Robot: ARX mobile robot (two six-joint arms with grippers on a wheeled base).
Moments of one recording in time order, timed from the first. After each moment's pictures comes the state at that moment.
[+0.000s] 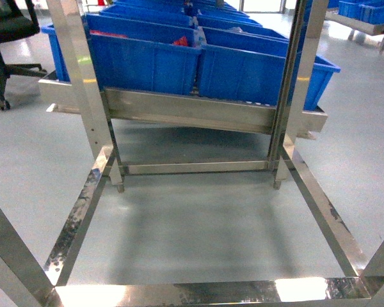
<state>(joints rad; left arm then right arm) 0.00 0.01 0.01 0.00 0.00 0.00 0.00 0.00 0.01 0.00 0.00 0.00</state>
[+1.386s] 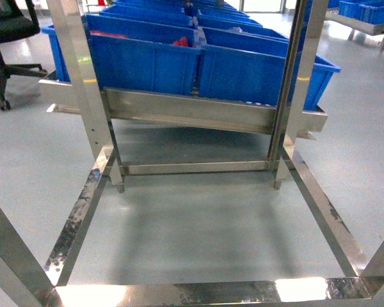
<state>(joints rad) 0.00 0.01 0.01 -0.01 0.00 0.00 0.00 0.00 0.01 -0.01 0.00 0.00</state>
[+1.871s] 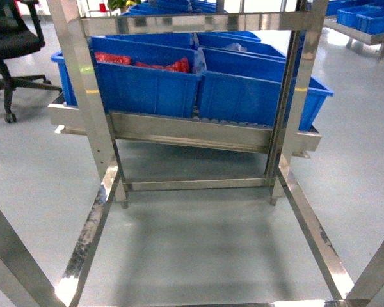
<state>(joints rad) 0.00 0.01 0.01 0.00 0.00 0.00 0.00 0.00 0.01 -0.01 0.00 0.00</state>
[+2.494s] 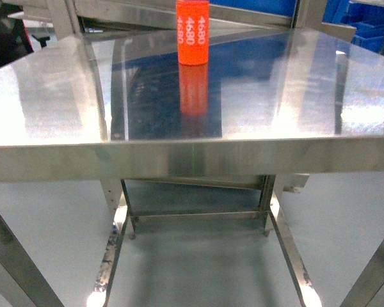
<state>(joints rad) 0.00 0.01 0.01 0.00 0.00 0.00 0.00 0.00 0.01 -0.01 0.00 0.00</state>
